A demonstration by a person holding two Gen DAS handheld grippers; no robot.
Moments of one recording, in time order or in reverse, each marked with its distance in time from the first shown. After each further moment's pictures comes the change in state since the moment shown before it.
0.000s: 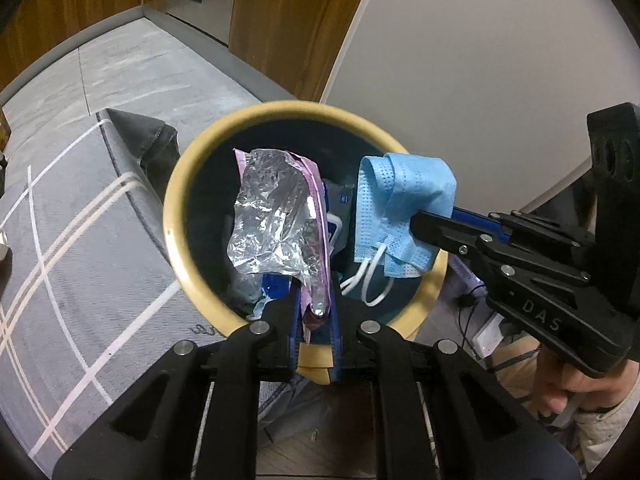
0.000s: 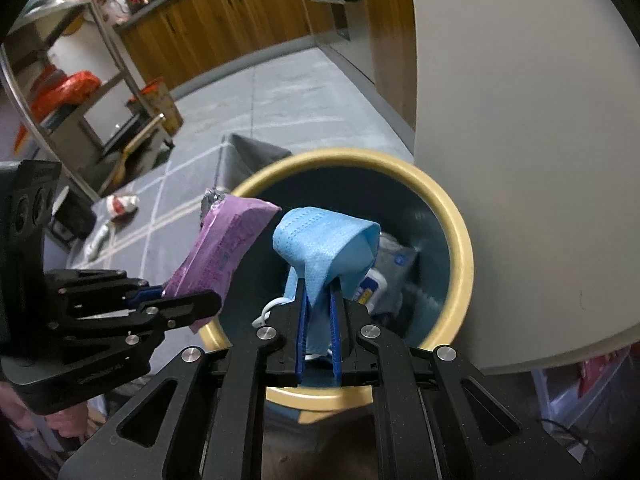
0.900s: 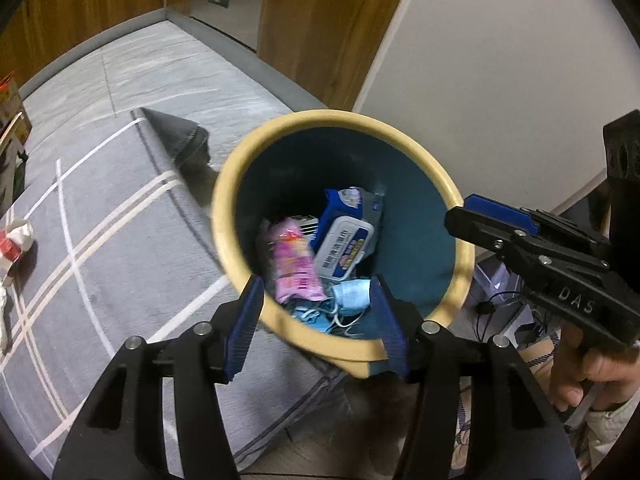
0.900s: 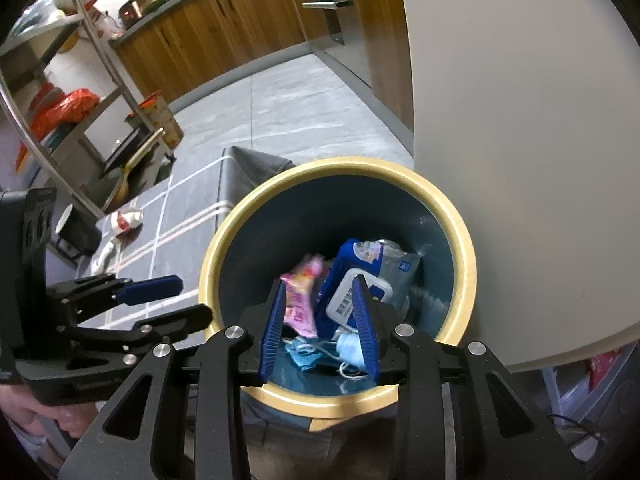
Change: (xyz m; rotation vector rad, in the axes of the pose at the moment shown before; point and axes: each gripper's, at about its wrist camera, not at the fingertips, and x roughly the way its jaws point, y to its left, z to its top) left arm -0.017 0.024 -0.001 -0.042 -0.034 0.073; right arm -0.007 0.002 0.007 0.052 -0.041 0.037
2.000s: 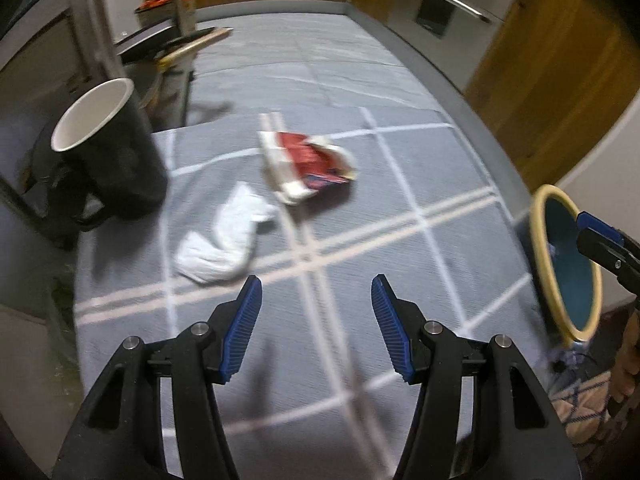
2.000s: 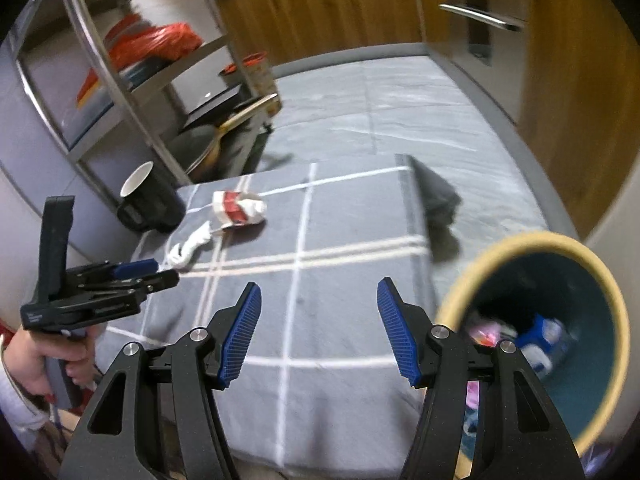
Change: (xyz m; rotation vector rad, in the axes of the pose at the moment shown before) left arm -0.103 0.268 -0.080 -0.369 -0.063 0.321; right arm 0.083 0.217 0.041 -0.285 0.058 0.204
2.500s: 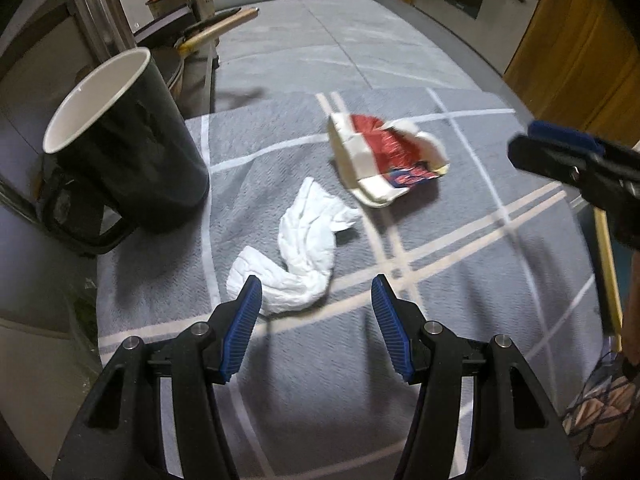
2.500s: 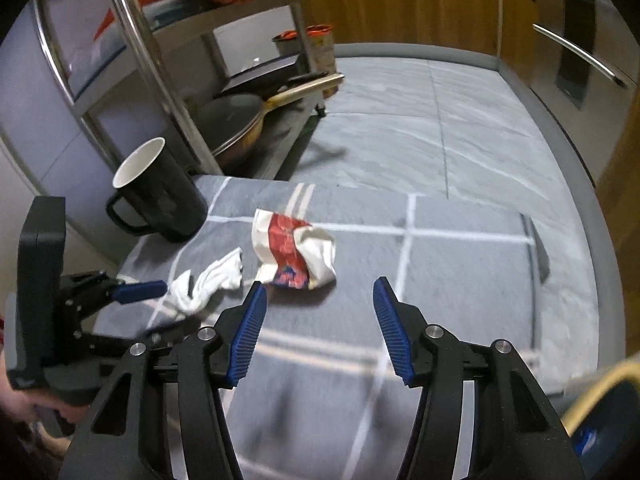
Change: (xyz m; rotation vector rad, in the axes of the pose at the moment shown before) left arm 0.048 0.038 0.013 0.028 0.066 0.096; right arm 0.119 0.069 0.063 -0.194 0.058 0.059
